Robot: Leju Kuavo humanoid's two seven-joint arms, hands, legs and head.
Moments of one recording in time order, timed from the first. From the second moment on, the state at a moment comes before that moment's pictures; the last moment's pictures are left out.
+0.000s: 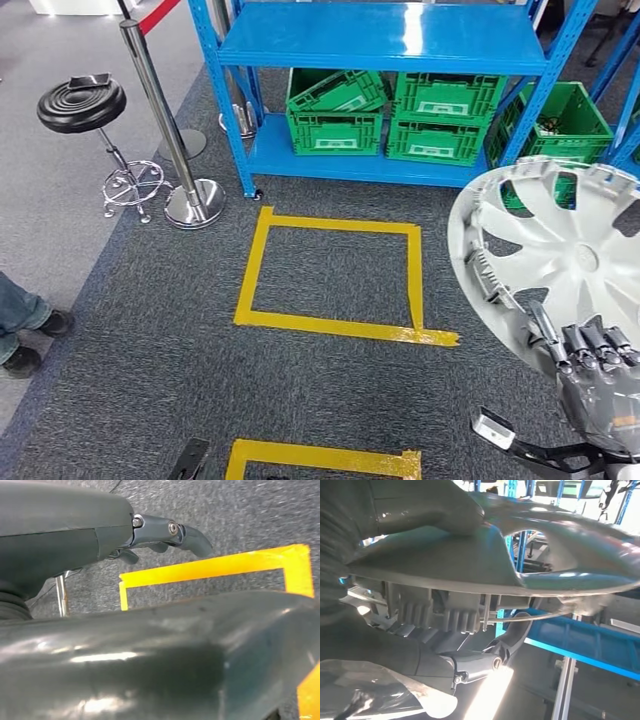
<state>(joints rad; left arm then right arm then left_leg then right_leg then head) -0.16 -0.03 -1.05 -0.16 0.74 0.32 -0.08 0.26 -0.06 -0.20 -1.90 1.57 -0.69 -0.46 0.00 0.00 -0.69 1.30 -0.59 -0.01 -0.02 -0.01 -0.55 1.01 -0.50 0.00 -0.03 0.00</state>
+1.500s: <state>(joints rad) -0.16 -0.04 -1.07 -0.16 0.74 0.34 -0.06 0.27 -0.03 -0.26 -1.91 1.57 -0.69 -0.56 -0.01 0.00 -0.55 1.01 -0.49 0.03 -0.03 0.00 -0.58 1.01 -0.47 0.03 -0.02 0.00</state>
